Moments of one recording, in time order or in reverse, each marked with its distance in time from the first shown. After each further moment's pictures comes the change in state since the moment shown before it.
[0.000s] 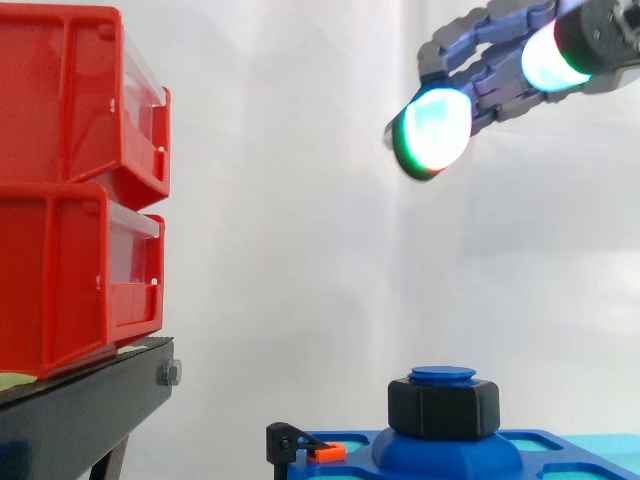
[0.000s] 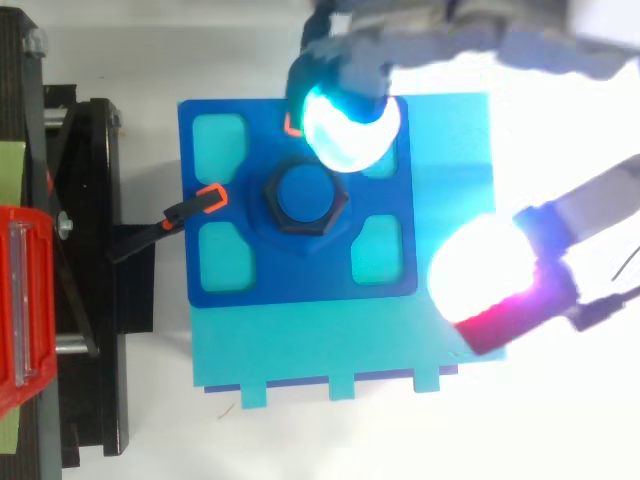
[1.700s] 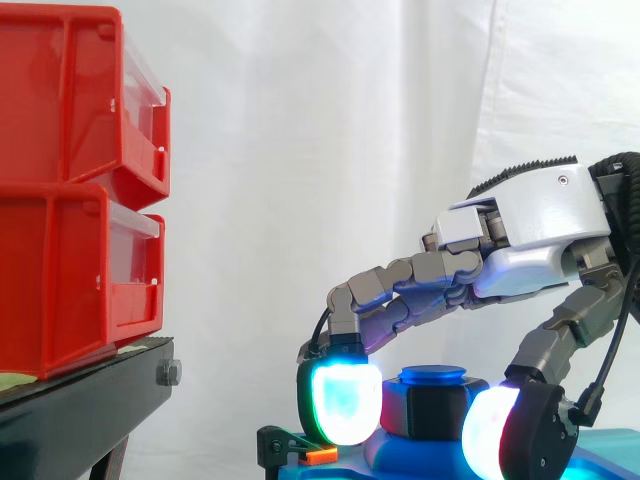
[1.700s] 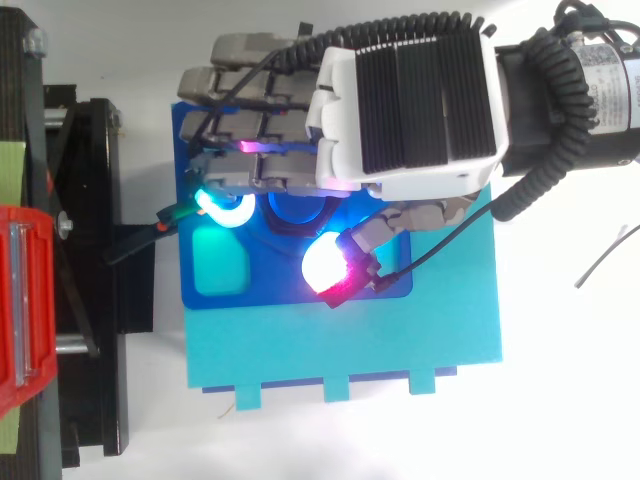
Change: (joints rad) arm -0.043 -0.275 0.034 0.155 -0.224 -0.240
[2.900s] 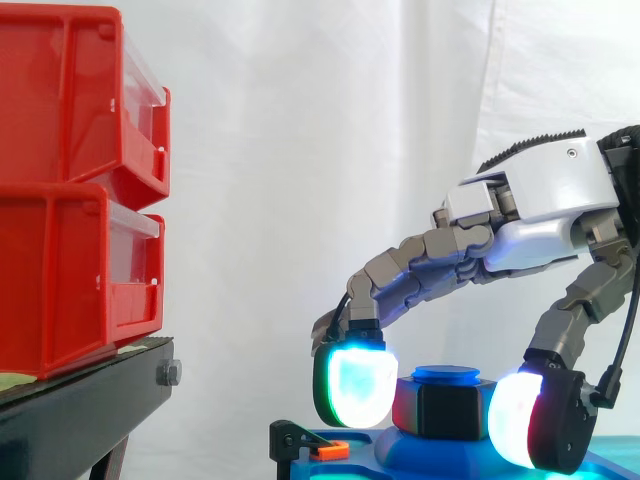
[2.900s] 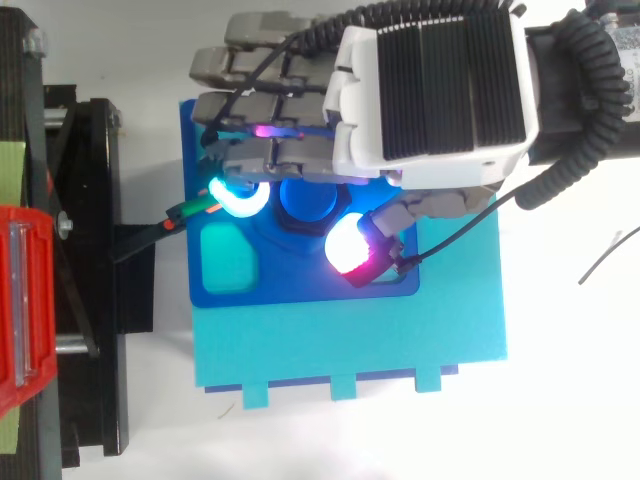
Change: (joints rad) arm -0.002 0.035 -0.008 -0.020 0.014 -0.012
